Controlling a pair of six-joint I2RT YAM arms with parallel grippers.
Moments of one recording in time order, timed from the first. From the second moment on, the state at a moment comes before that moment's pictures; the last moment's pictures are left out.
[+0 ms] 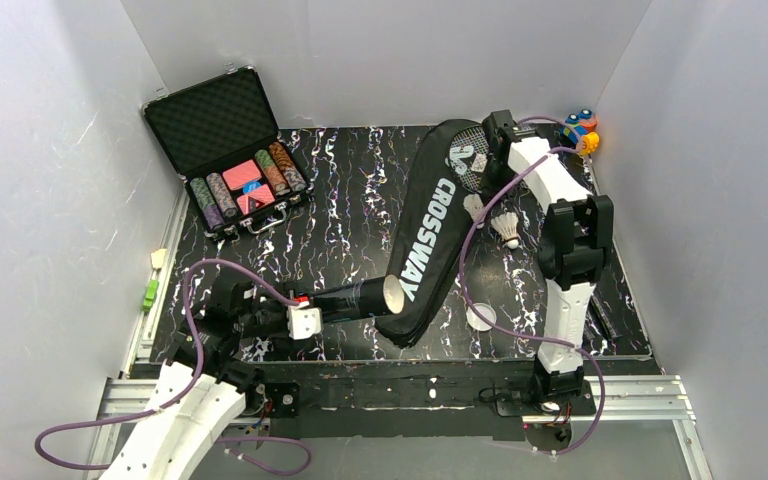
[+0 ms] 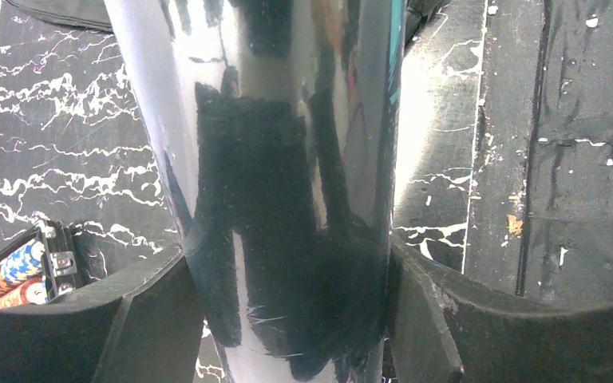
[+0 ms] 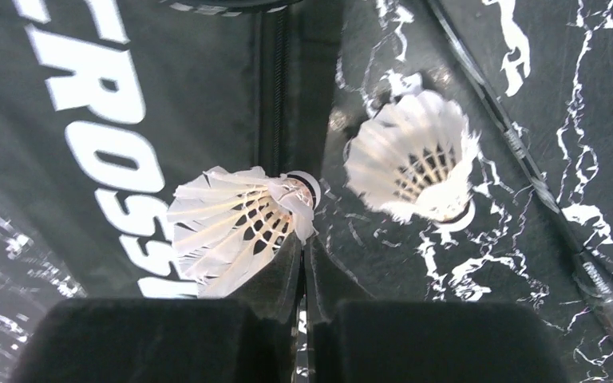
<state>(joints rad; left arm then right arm) -0.38 0.47 0.58 -0.80 0.64 1.02 0.22 2.10 1.87 -1.08 0.12 0.59</state>
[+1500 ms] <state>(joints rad) -0.38 0.49 0.55 -0.65 0.64 0.84 0.83 0.95 1.18 -0.63 -0.26 0.89</state>
